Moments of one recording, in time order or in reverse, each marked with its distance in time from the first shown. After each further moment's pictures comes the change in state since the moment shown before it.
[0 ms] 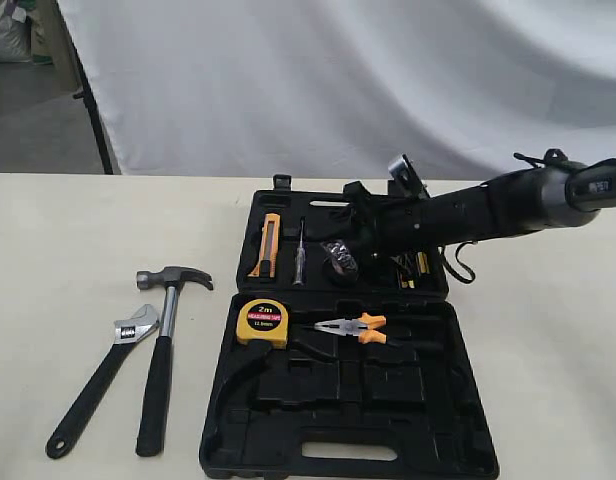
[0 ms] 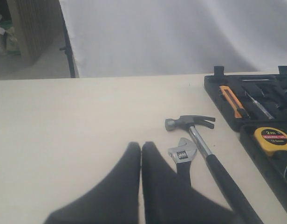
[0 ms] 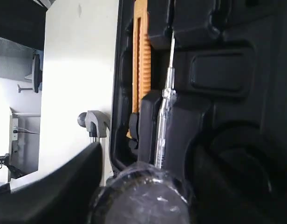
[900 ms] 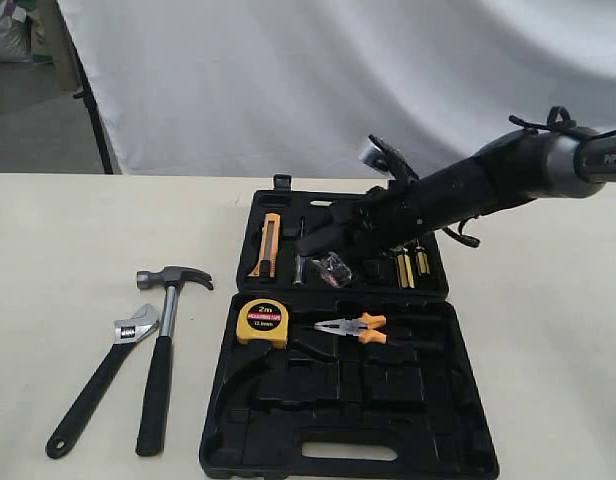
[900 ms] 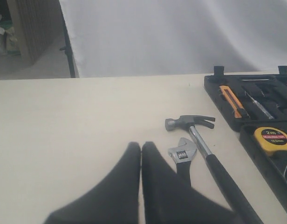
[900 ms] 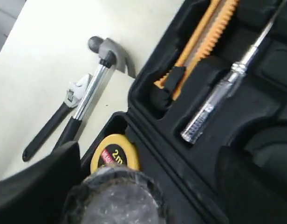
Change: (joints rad) left arm 0.000 0.000 0.000 0.000 0.000 0.000; right arm 0.044 -0.109 -0.006 -0.248 0.081 -0.289
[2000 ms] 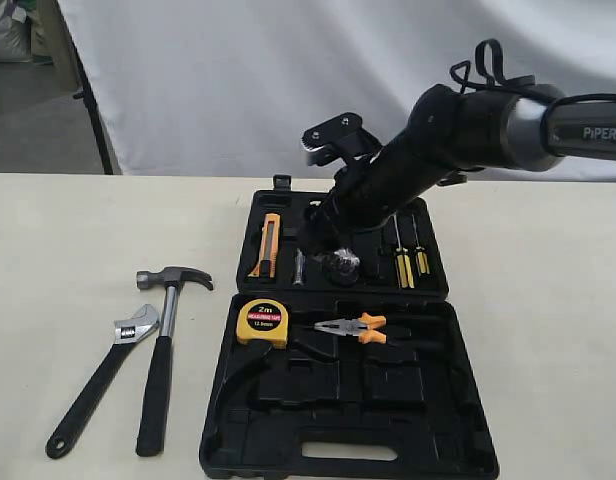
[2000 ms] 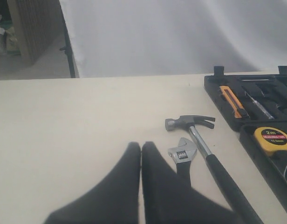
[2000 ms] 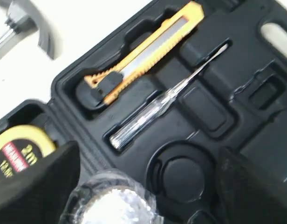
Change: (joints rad) left arm 0.000 0.000 0.000 0.000 0.000 0.000; right arm 0.205 -0.154 0.005 -0.716 -0.402 0.352
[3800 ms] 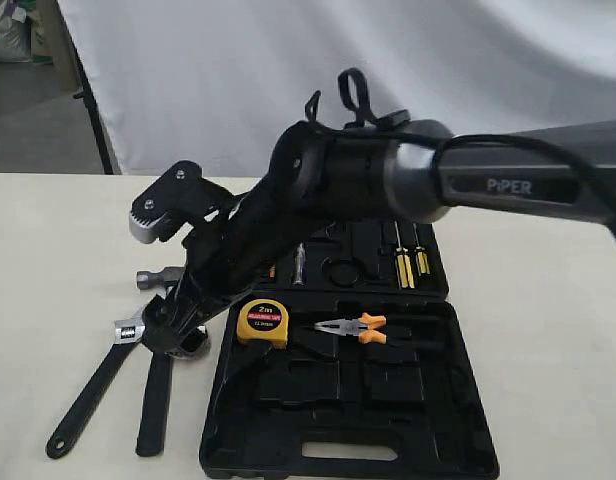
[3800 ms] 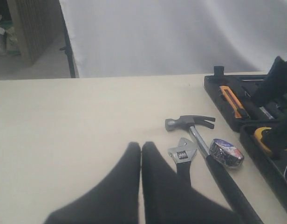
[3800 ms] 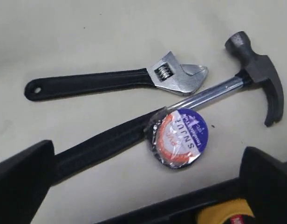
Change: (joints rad) left arm 0.000 0.000 0.000 0.000 0.000 0.000; right arm 0.332 -0.034 0.027 0.119 0.027 -0.176
